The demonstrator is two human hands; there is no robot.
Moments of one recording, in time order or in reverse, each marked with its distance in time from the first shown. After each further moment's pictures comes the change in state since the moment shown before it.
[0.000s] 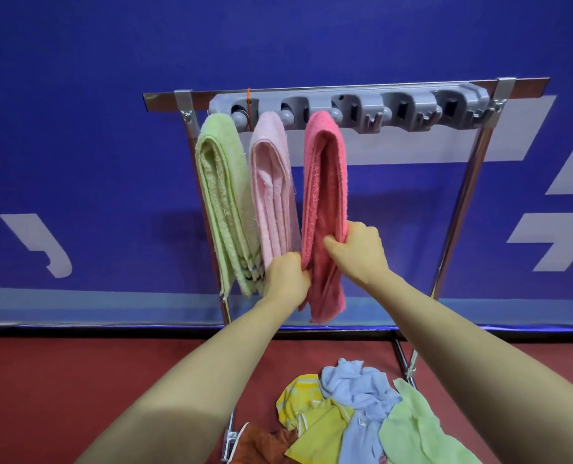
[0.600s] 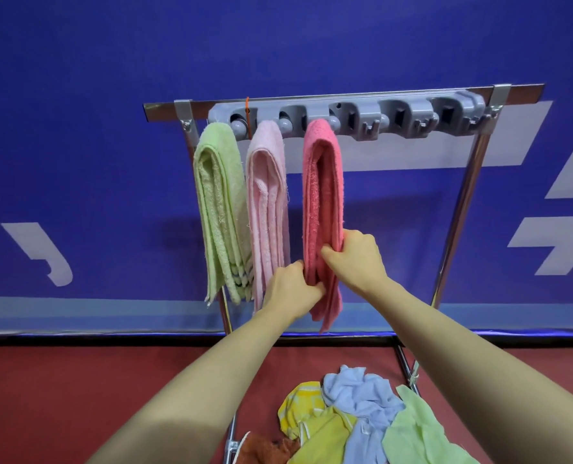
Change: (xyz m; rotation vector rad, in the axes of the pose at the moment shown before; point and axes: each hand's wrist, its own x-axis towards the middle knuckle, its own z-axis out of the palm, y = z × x) left_hand -0.006 -0.005 0.005 -0.150 -0.105 -0.052; right_hand 0.001 0.004 0.004 -0.014 -0.026 -0.020
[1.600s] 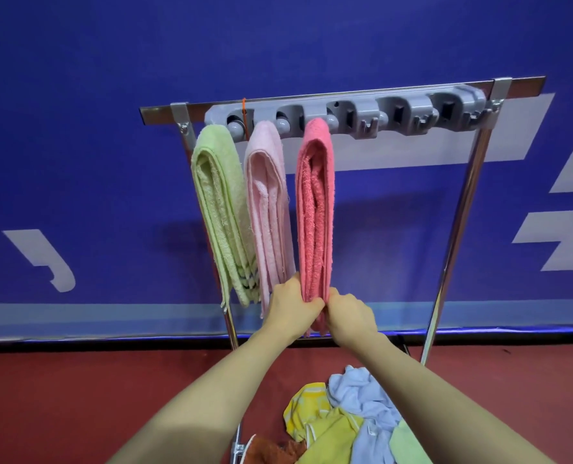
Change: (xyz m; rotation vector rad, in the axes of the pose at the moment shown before) left_hand -0.019 -0.015 0.013 -0.203 0.023 -0.010; right_hand -0.046 0.057 0.070 -0.537 -0.349 0.016
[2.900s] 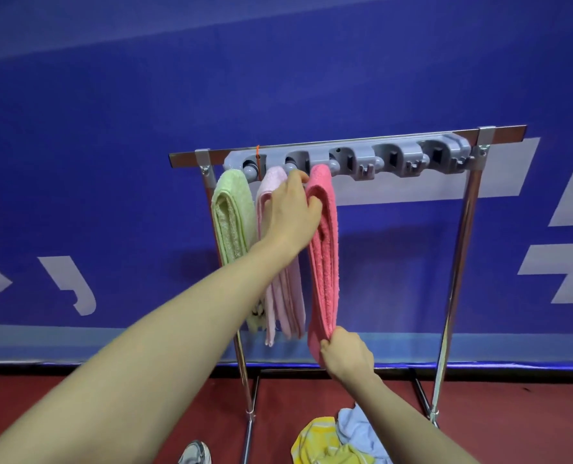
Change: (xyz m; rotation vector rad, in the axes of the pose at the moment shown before) left_hand 0.054 0.159 -0.117 0.224 0.423 0.353; right_hand -0.018 -0.021 -0.003 0.294 -0.023 0.239
